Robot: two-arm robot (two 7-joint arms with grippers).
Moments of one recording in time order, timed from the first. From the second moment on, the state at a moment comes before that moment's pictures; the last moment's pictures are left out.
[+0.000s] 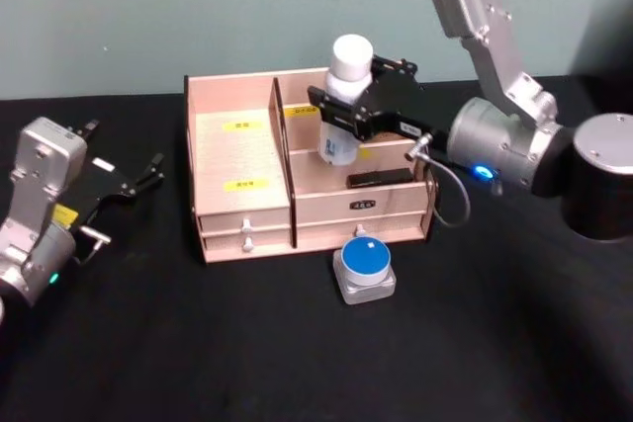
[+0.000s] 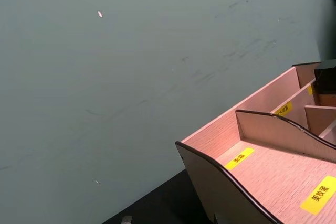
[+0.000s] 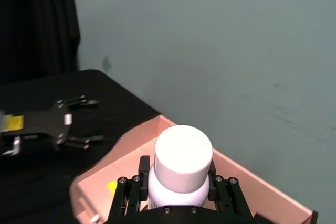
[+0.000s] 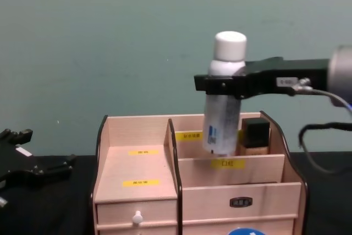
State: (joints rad) left arm -0.20 0.60 0.45 -1.41 -0.25 -0.12 0.03; right arm 0.43 0.43 -0.50 -1.61 0.38 0.30 0.39
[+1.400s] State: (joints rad) left arm -0.20 0.60 0.45 -1.41 -0.25 -0.12 0.03; right arm 0.58 0.22 -0.50 -1.28 0.22 0.23 0.38
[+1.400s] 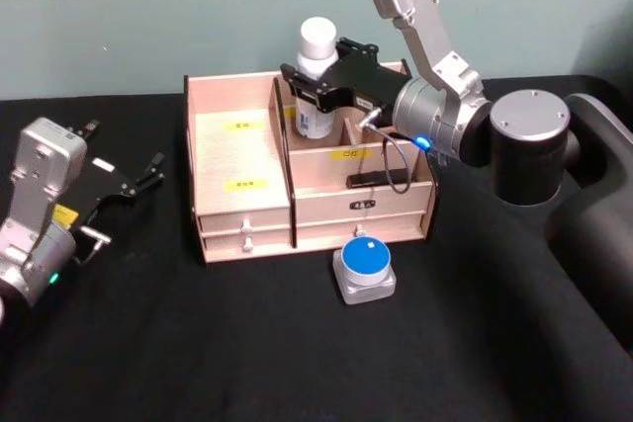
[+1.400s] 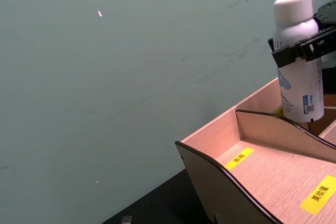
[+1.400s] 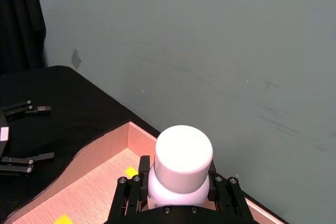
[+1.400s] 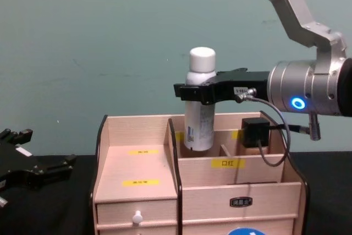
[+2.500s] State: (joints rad) left arm -0.20 0.60 0.45 -1.41 -0.25 -0.12 0.03; right arm 0.62 0.17 -0.49 -1.11 0.22 0.21 0.42
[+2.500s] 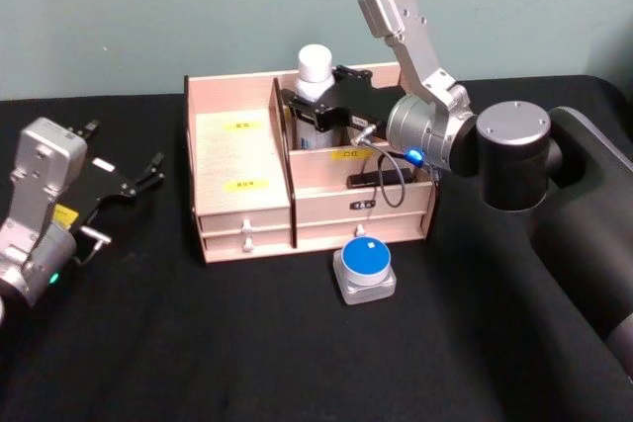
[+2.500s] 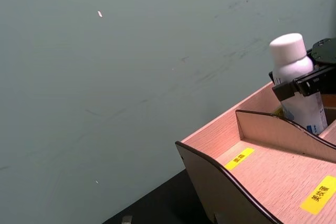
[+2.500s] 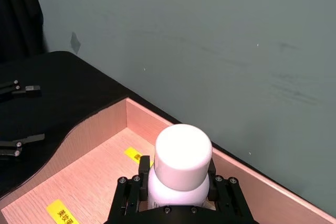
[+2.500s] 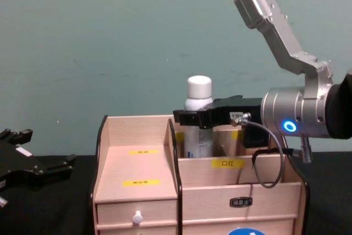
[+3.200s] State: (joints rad) left arm -0.20 0.60 0.45 -1.41 -0.25 -0.12 0.03; right arm 0.63 0.16 -0.50 -1.07 0.20 0.22 0.42
